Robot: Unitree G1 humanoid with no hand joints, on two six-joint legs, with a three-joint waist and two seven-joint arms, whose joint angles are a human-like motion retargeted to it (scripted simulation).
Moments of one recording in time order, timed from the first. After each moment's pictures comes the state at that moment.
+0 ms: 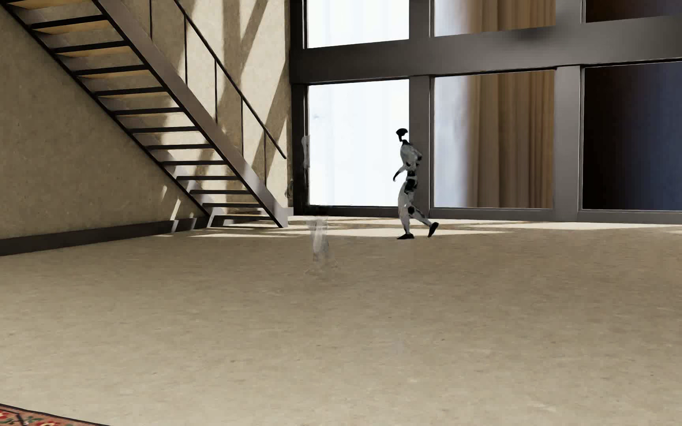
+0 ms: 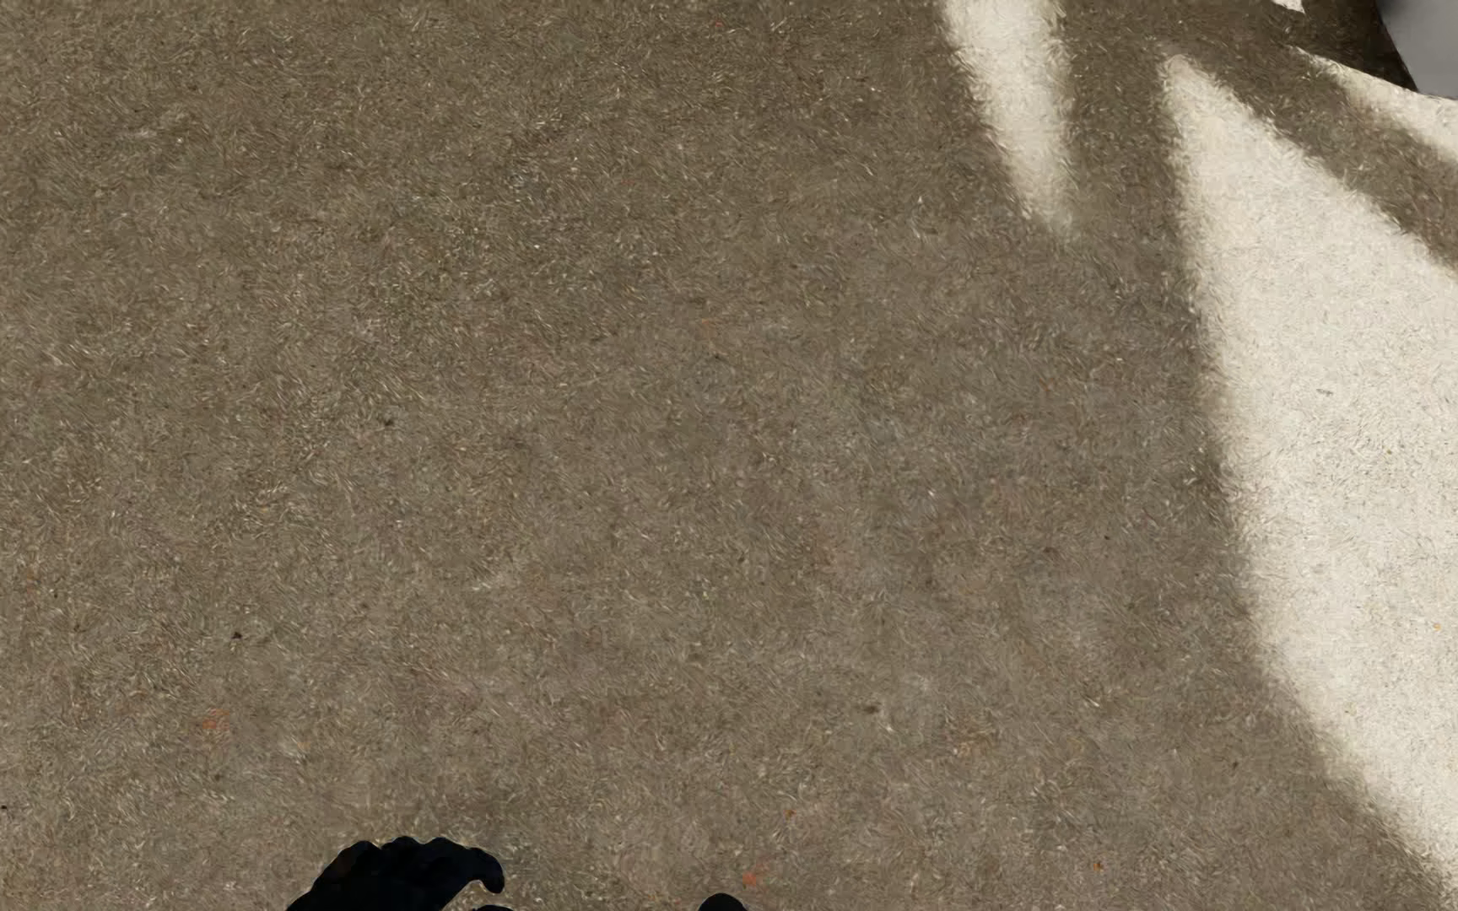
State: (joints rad) body -0.25 -0.15 0.08 0.01 -0.08 -0.01 0.66 -0.08 0.15 0.40 1.03 0.63 0.59 -0.29 0.04 0.70 -0.53 0.25 0.23 -0.27 0.12 -0.33 0.21 0.91 -0.97 0.05 0.18 -0.03 0.19
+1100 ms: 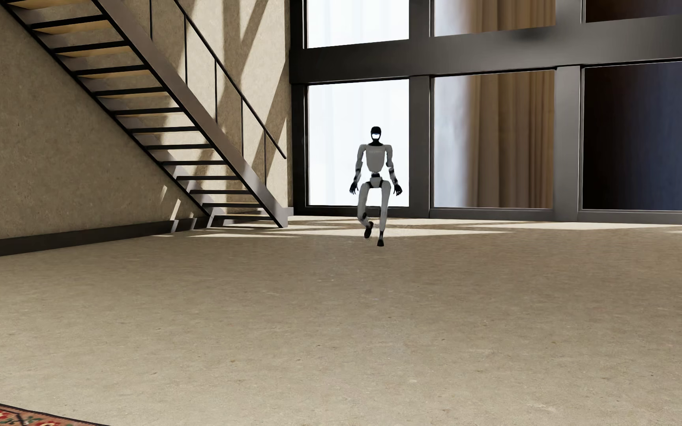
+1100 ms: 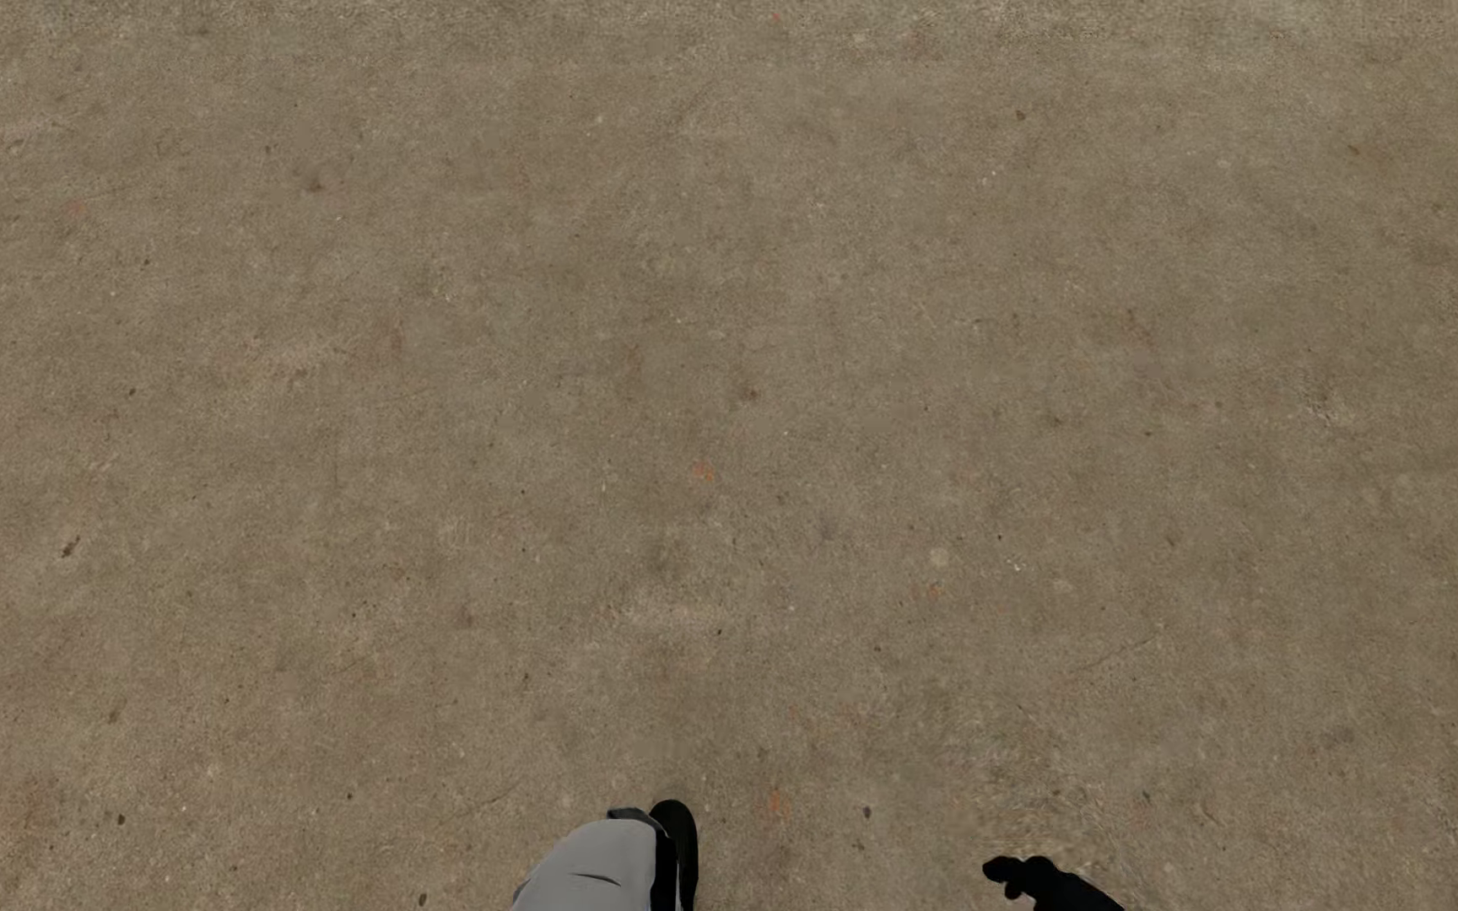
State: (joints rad) body -0.45 -0.09 0.10 -0.08 -0.29 -0.12 0.23 -0.16 0.24 0.57 1.20 0.27 0.16 -0.12 -0.03 0.05 -0.19 0.11 -0.01 0.24 0.22 0.81 0.48 1.40 -0.84 0.28 0.42 -0.24 0.04
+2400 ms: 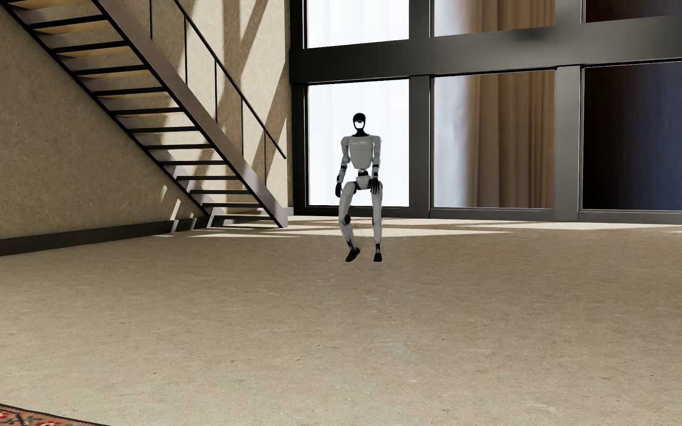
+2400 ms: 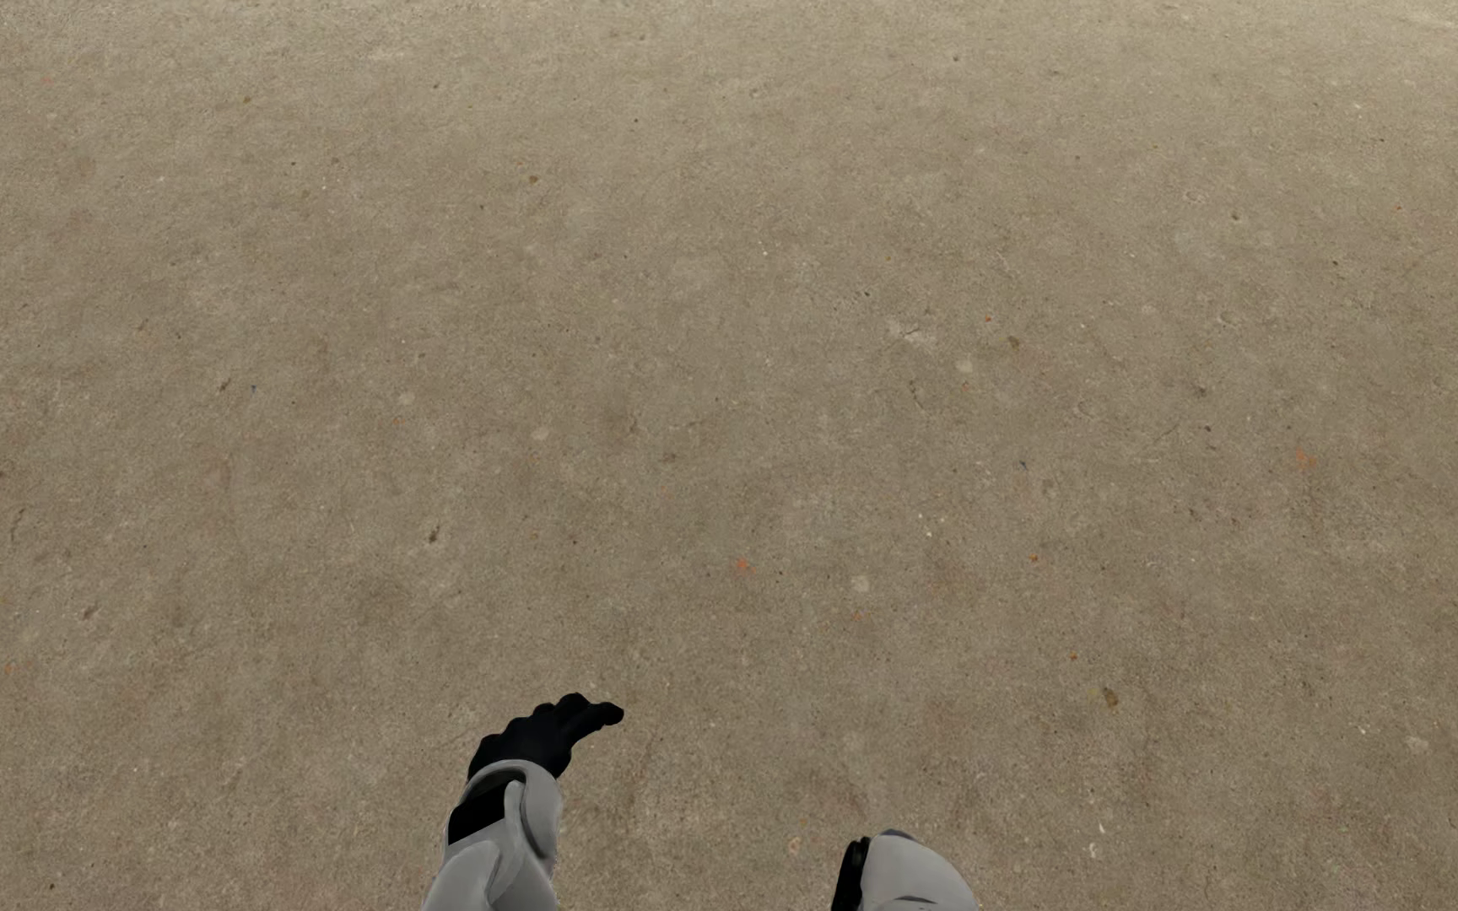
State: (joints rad) body 0.01 -0.49 -0.01 -0.08 -0.28 -0.10 0.15 -0.26 0.20 0.30 0.97 -0.13 0.40 -0.17 -0.06 -0.04 -0.09 0.00 -0.03 0.06 -0.03 0.69 0.54 1.19 -0.90 0.16 0.19 -0.03 0.20
